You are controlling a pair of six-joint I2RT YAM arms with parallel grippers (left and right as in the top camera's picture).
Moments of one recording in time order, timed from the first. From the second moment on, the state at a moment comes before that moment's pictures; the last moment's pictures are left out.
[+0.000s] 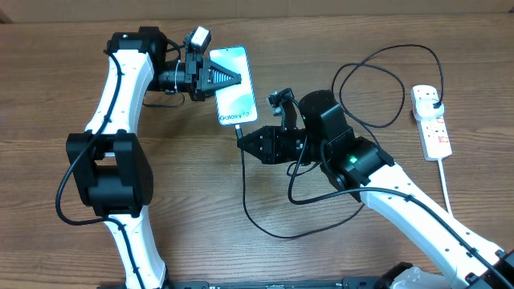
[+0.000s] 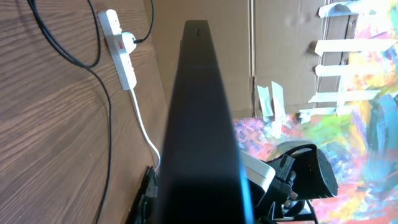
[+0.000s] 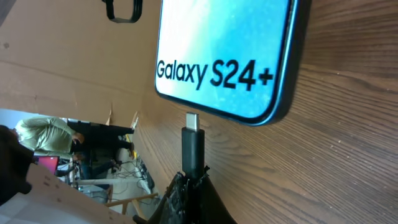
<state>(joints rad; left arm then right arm) -0.02 2.18 1.93 -1.44 1.52 0.26 0.60 1.41 1.04 -0.21 -0.63 0.71</state>
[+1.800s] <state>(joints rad) -0.02 2.18 1.93 -1.43 1.56 0.23 0.57 1.42 1.03 -0.13 -0.64 0.78</state>
